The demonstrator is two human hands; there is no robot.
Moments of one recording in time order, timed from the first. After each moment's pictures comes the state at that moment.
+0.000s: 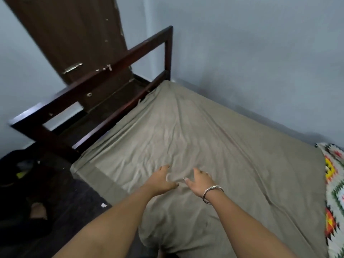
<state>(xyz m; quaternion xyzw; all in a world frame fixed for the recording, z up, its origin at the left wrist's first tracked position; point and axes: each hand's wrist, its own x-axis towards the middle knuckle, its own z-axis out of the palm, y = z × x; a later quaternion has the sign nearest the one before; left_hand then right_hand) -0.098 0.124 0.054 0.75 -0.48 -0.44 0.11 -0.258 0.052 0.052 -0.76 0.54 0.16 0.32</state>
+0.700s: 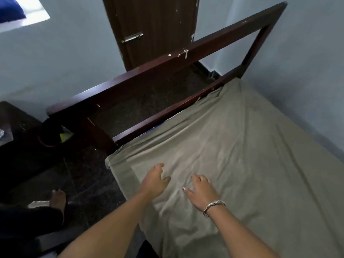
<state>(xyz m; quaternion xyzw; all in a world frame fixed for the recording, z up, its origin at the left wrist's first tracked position) 0.115 0.108 -0.039 0.86 -0.24 -0.39 0.21 -0.023 0.000 -0.039 -0.86 0.36 0.21 0.29</state>
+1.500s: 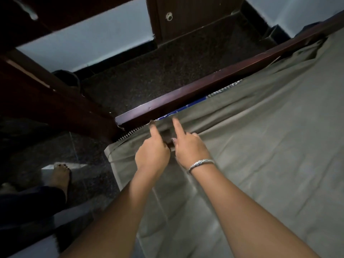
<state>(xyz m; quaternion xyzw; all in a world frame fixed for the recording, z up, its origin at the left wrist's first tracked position) 0.262 0.075 -0.186 0.96 -0.10 -0.24 0.11 0.209 -0.014 -0.210 -0.93 0.22 0.10 0.27</state>
